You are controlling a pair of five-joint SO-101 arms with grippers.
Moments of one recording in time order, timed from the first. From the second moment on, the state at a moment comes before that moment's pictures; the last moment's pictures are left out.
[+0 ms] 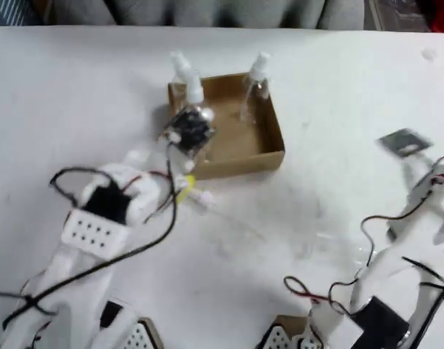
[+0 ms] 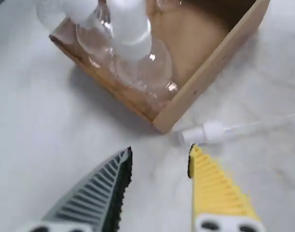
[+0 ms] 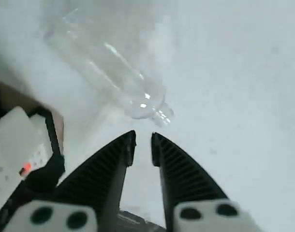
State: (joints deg) left arm 13.3 -41.5 47.8 54.2 -20.8; right arm 37.0 -16.8 15.1 97.8 72.9
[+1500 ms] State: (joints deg) left arm 8.7 -83.6 88.4 42.2 -20.8; right arm 24.5 -18.1 39.2 74.6 119.0
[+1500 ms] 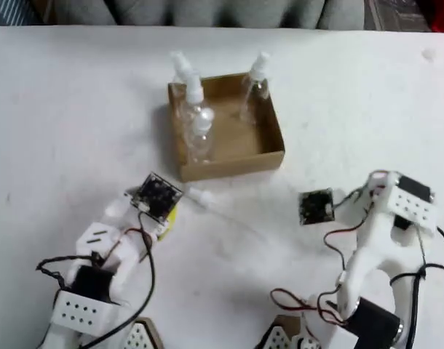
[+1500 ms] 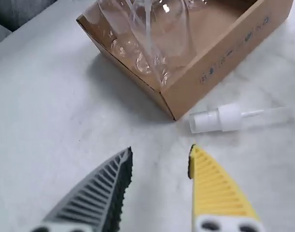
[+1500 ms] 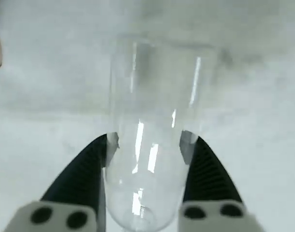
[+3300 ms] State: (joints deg) left arm 8.7 -83.6 94.4 38.0 -26.7; right arm 20.7 -6.2 23.1 92.7 33.8
